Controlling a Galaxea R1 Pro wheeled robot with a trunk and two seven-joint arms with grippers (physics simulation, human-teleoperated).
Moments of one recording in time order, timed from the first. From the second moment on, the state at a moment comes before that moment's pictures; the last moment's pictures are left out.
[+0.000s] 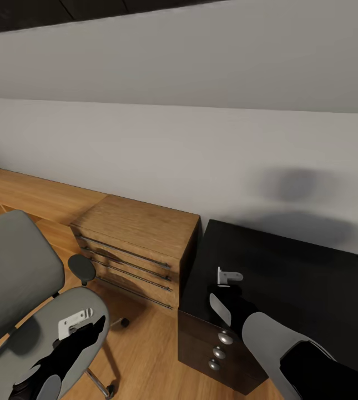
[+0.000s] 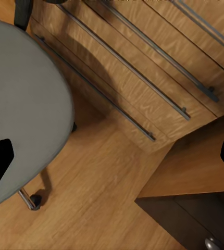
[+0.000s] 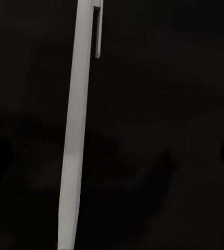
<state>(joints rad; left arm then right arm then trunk) 0.01 0.08 0.02 -1.62 0.52 0.46 0.27 -0.88 0.14 0.48 -0.28 -0.52 0.23 -0.51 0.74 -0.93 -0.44</state>
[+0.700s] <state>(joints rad) 0.01 0.08 0.02 -1.62 0.52 0.46 0.27 -0.88 0.14 0.48 -0.28 -0.54 0.27 -0.52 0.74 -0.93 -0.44</state>
